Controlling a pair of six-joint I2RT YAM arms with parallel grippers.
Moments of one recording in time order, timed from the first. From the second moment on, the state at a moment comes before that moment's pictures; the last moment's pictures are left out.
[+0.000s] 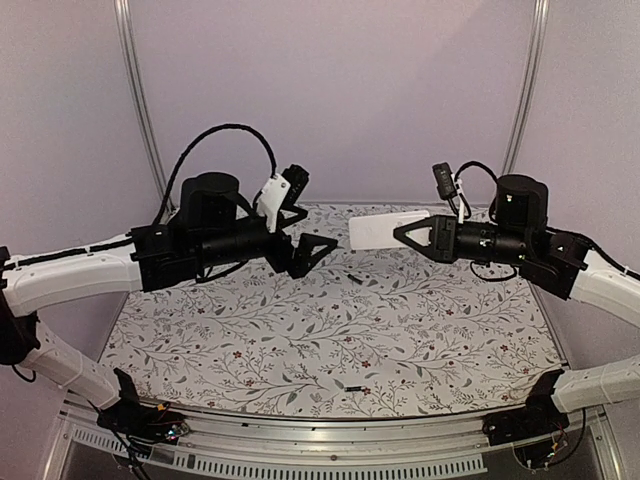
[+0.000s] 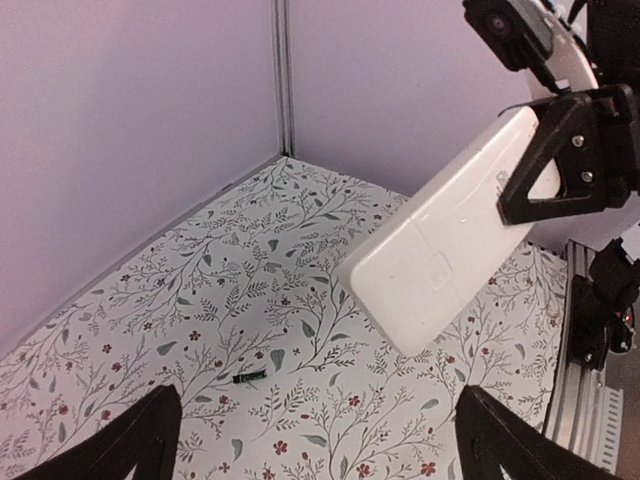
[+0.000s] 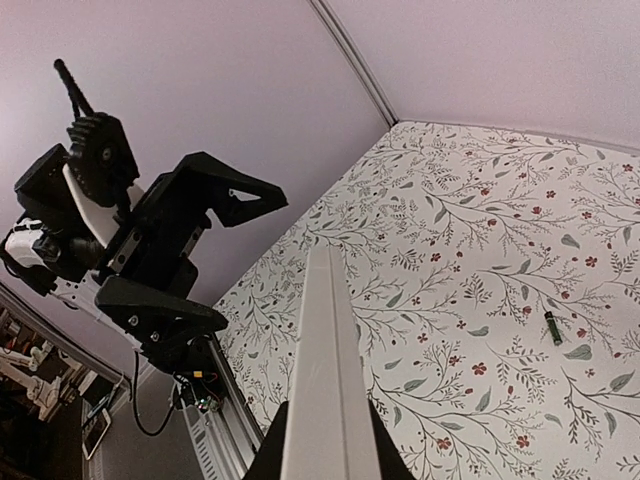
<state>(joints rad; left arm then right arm) -0.98 1.35 1.10 -0.01 -0.01 0.06 0.73 1.08 0.93 -0.09 -0.38 0.46</state>
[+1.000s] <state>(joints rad) -0.86 1.55 1.09 0.38 0.50 -0.57 0.72 1.16 0.92 0.11 -0.54 0.46</state>
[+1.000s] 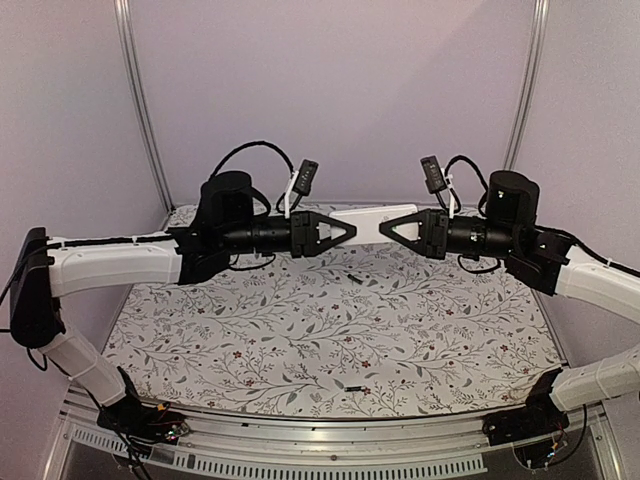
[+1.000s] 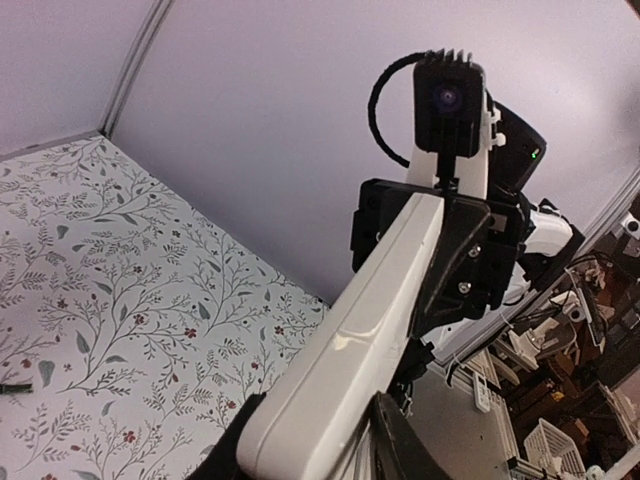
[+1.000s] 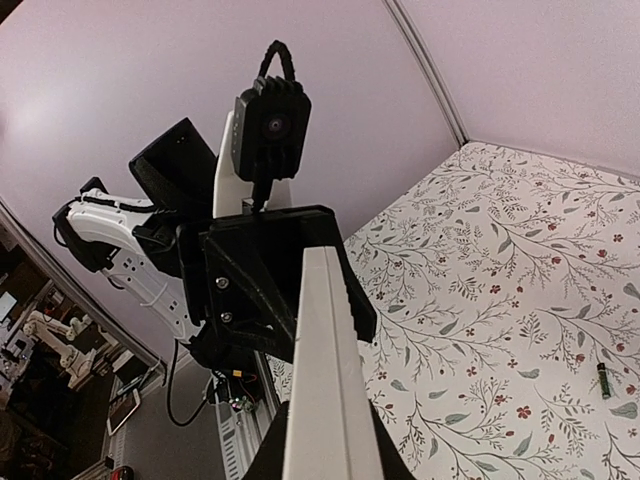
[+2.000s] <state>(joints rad) -0.82 1.55 1.09 0.38 0.46 -0.64 0.71 1.16 0.91 0.15 -0.52 0.51</state>
